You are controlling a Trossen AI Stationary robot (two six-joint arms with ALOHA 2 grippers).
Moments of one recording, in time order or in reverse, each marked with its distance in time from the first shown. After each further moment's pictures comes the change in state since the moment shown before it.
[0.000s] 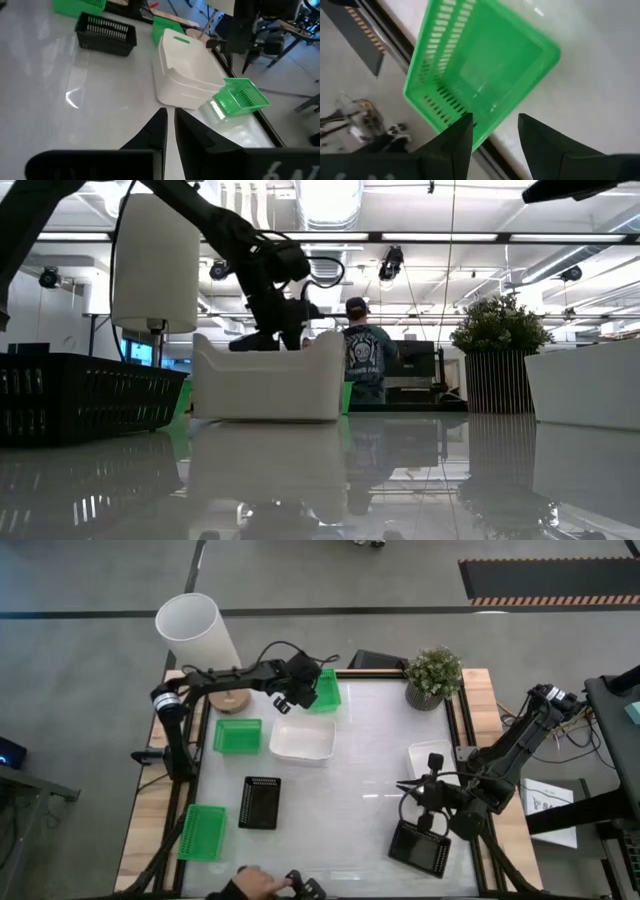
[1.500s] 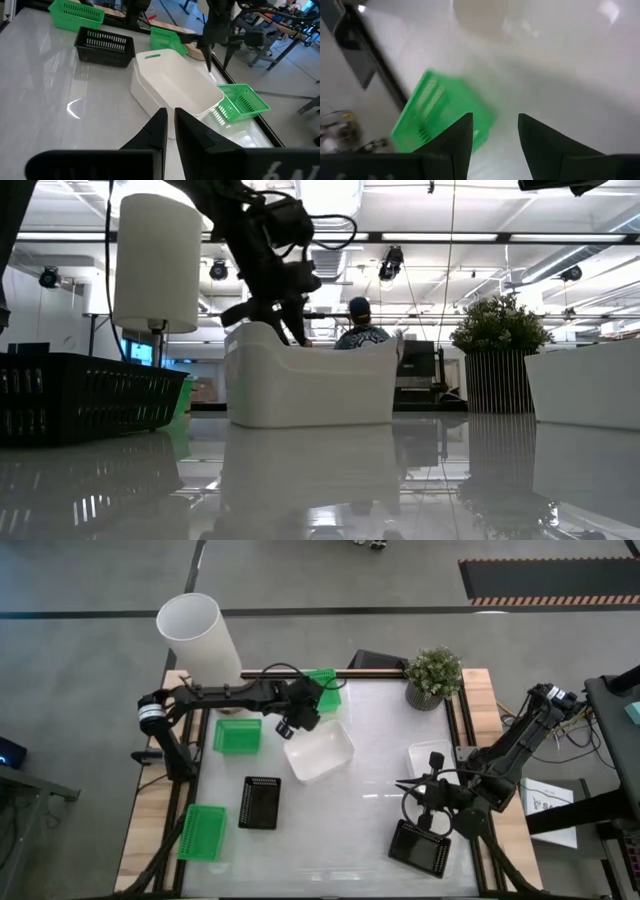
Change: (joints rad) left arm -0.195 -0.138 -0.056 -0.092 0.011 -0.293; right arm 0.000 -0.015 0.001 0.054 0.026 -0.024
